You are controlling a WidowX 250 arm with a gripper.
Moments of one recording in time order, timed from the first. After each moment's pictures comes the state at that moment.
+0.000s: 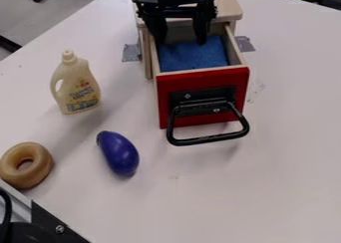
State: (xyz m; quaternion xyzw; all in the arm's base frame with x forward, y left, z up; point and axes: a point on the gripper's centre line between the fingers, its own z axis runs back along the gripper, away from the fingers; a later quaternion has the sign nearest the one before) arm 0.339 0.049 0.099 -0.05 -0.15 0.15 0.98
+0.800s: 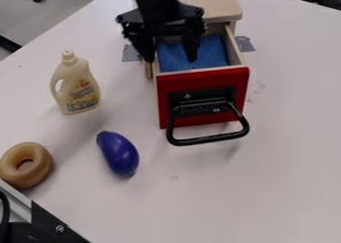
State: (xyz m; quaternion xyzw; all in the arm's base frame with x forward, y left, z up) arm 0.294 0.044 0.097 -0.08 -0.16 0.19 0.97
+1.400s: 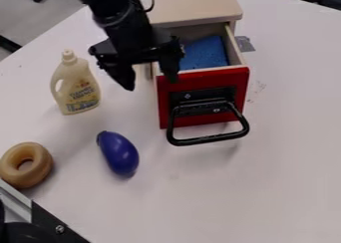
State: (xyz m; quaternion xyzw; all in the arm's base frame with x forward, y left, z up) arm 0.253 0.048 0.085 -0.10 -0.16 0.23 0.95
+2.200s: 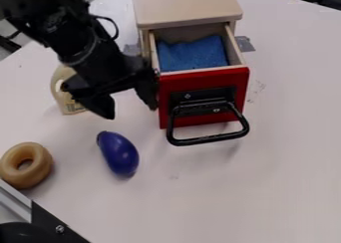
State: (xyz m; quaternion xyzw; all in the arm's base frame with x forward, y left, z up) arm 0.214 0.051 0.074 -0.12 -0.19 0.29 0.93
